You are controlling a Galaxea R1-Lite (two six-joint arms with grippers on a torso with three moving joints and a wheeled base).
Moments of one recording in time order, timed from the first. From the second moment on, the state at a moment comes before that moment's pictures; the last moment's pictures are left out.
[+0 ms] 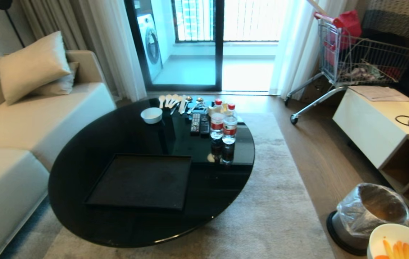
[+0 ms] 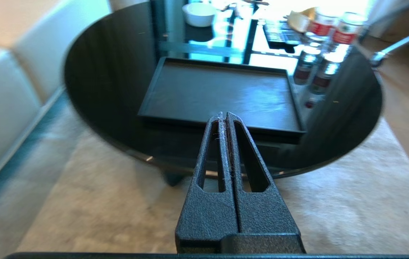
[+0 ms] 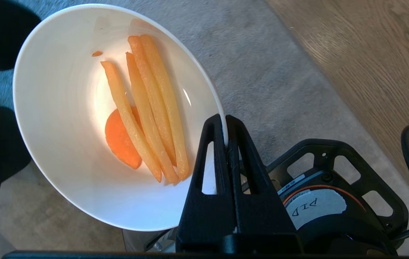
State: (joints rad) left arm 0.00 0.00 0.00 0.00 0.01 -0.08; right arm 0.35 0.96 -0.49 0.59 -0.39 1.06
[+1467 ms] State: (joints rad) left arm 0.00 0.00 0.00 0.00 0.01 -0.08; right arm 0.35 0.95 -0.47 0.60 -0.39 1.07
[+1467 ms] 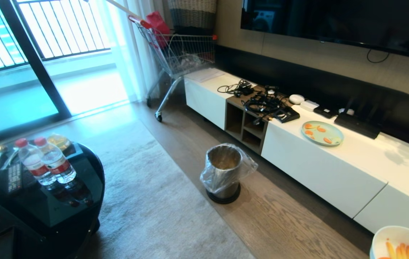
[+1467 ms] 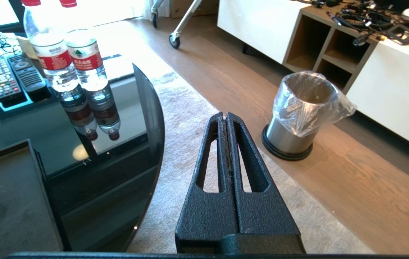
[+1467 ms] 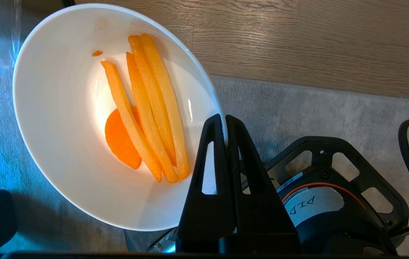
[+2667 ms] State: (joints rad) left arm 0.00 0.00 0.00 0.00 0.01 -0.08; right arm 0.36 0.95 -0.48 0.61 -0.39 1.06
